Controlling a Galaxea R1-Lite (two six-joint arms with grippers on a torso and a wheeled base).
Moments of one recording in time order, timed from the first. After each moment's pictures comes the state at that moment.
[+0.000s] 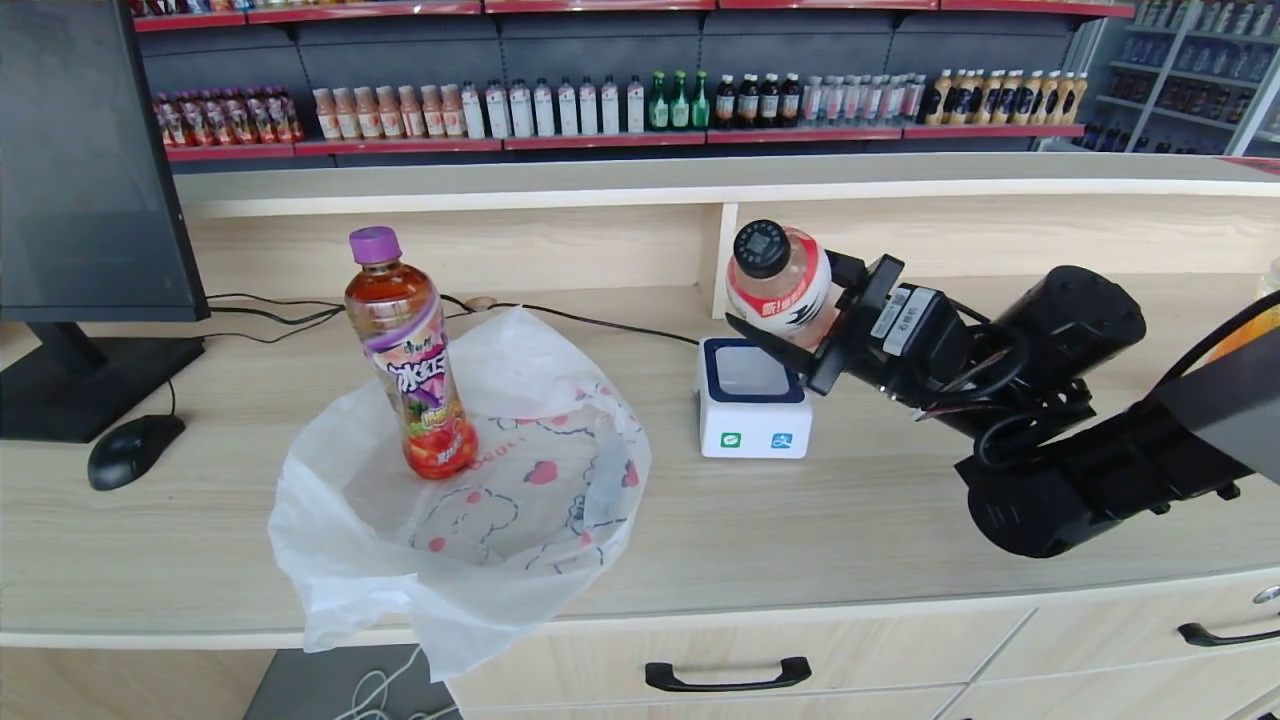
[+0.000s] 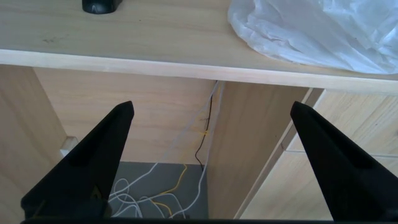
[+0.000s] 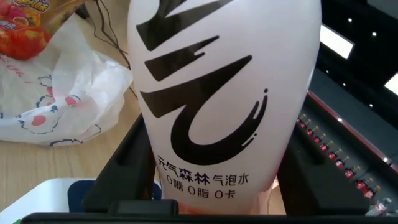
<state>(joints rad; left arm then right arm) 0.00 0.00 0.00 0.00 0.00 -0.03 0.36 2.05 -1.00 -1.57 0.71 -0.70</state>
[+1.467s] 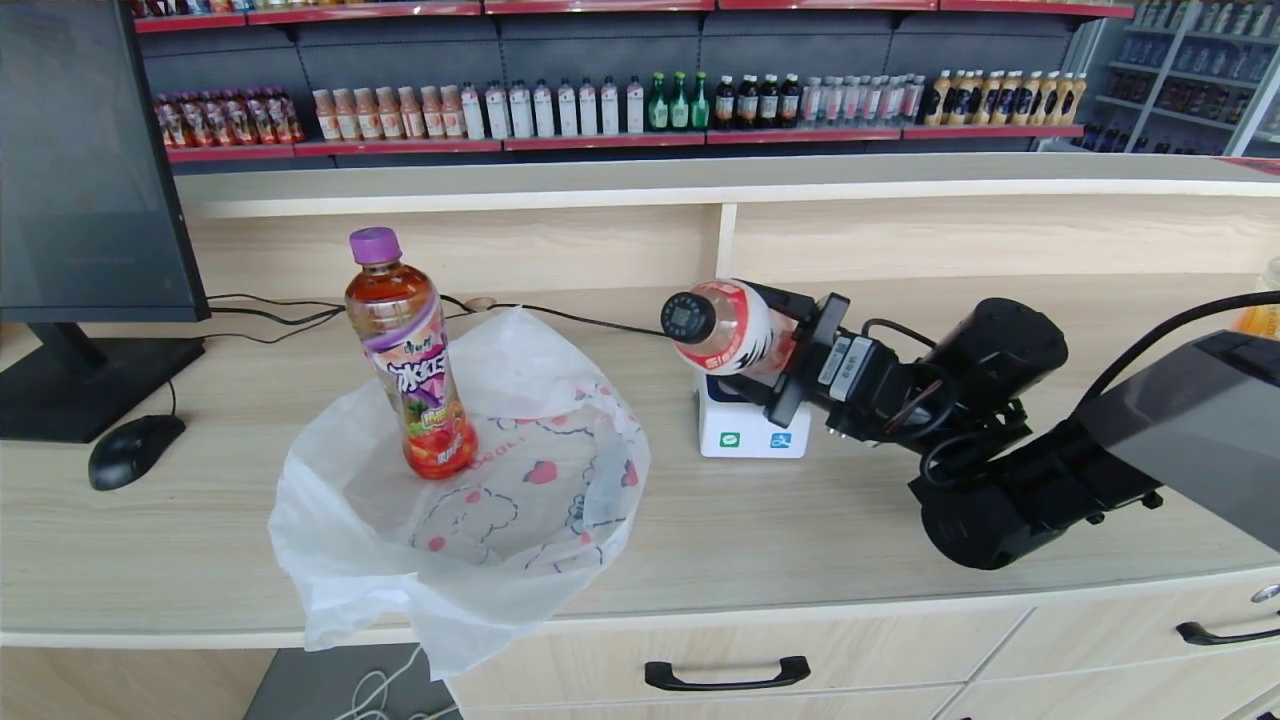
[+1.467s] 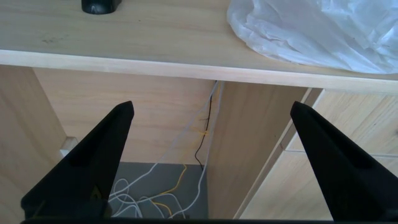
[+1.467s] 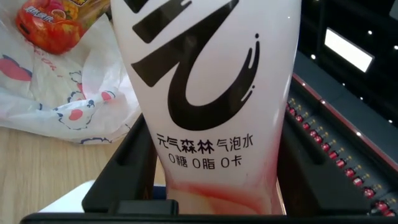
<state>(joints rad) 0.00 0.00 0.00 0.00 0.00 -0.03 0.40 2.16 -1.04 -1.57 0.76 -0.75</state>
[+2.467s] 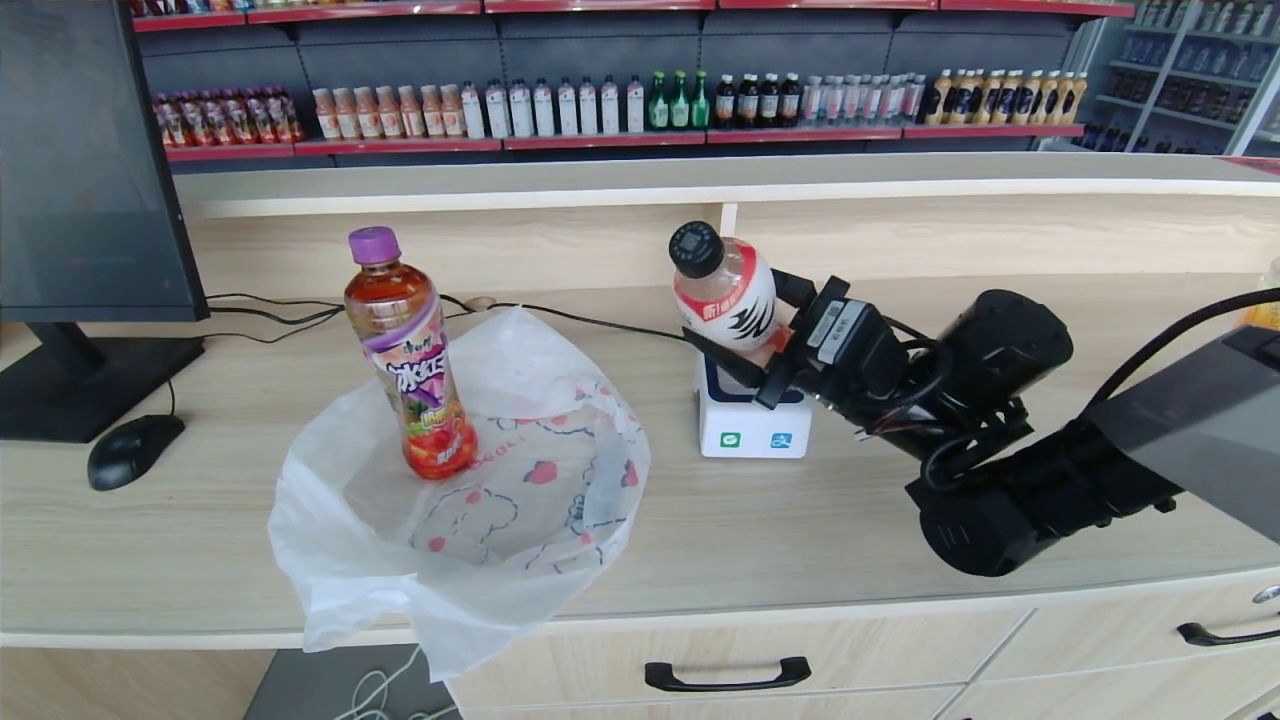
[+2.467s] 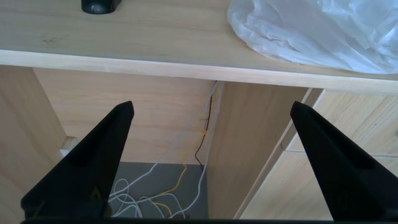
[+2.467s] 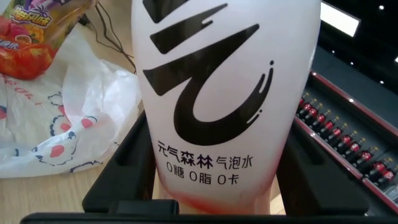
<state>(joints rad) 0.00 0.00 0.00 0.00 0.00 -0.03 0.46 2.11 -1.02 -1.56 0.58 -0.67</state>
